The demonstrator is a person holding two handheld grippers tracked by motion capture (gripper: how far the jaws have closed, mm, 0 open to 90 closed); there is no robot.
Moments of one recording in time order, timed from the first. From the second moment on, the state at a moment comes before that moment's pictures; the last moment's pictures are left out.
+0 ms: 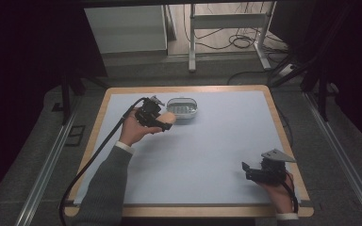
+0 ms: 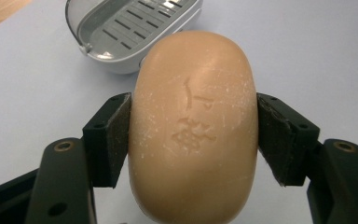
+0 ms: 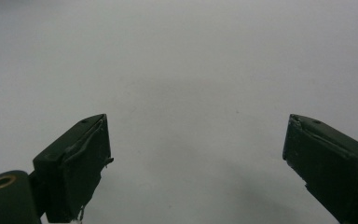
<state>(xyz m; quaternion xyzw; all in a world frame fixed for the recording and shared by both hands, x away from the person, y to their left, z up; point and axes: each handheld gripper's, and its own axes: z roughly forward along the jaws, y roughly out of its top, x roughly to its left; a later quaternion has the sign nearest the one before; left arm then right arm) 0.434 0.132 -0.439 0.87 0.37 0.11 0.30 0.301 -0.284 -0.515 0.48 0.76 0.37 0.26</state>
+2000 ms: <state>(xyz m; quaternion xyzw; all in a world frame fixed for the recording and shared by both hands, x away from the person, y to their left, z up) 0.525 0.085 -0.435 0.90 0.34 0.10 0.26 0.303 -0.286 -0.517 0.48 0.75 0.36 0.26</state>
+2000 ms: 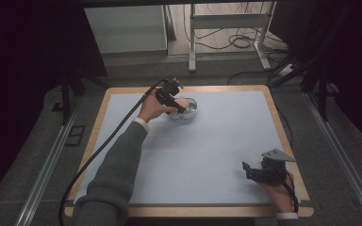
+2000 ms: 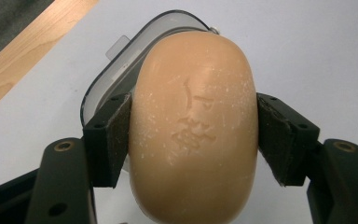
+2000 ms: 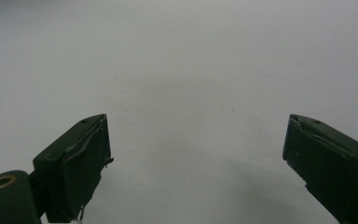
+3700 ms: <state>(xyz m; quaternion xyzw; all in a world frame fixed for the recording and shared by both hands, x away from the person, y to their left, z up) 0.512 0.078 -0.432 0.90 0.32 0.11 0.29 0.304 -0.287 -0.519 0.48 0.76 0.36 0.26</state>
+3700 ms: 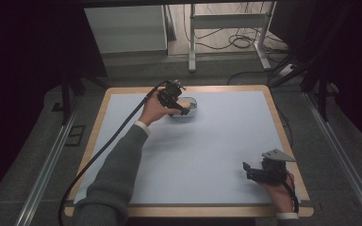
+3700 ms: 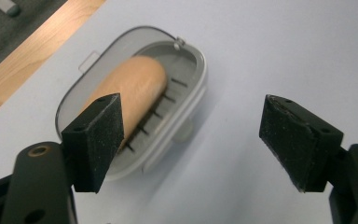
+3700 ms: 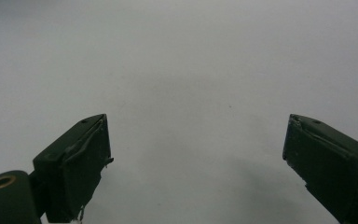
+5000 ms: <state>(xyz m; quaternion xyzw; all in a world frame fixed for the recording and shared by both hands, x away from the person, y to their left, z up) 0.336 0.204 -0.484 0.82 0.40 0.15 0.37 0.300 -0.286 -0.512 0.48 0.75 0.37 0.26</state>
